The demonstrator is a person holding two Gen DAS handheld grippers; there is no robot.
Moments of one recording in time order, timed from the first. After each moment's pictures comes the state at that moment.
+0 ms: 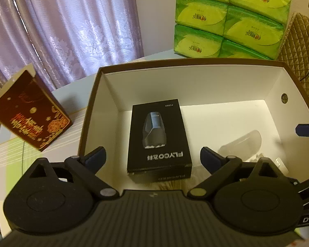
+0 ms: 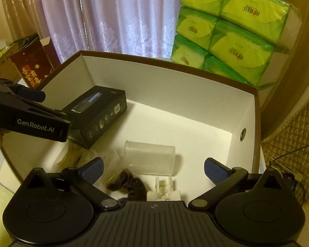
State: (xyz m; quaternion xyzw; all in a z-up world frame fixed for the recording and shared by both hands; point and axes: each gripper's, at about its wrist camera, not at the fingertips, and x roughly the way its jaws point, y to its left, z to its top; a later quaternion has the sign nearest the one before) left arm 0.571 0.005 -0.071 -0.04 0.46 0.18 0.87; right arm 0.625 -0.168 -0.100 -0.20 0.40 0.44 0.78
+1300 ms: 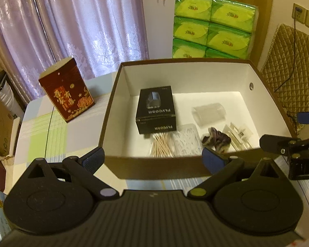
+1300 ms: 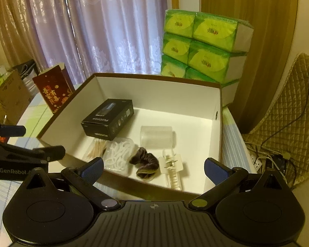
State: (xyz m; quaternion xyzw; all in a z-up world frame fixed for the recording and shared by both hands) left arm 0.447 -0.059 -0.018 -0.04 0.42 0.20 0.88; right arm 0.545 -0.239 -0.038 -0.13 0.38 0.41 0.82
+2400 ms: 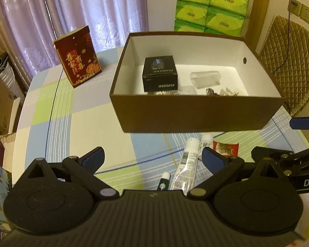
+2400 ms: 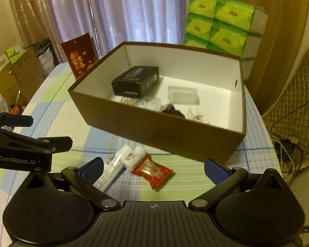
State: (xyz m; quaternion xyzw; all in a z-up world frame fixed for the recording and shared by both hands) left arm 0.369 -0.072 -0.036 -0.07 0.44 0.20 0.87; right arm 0.470 -0.259 -0.063 -0.17 0.40 0.43 0.79
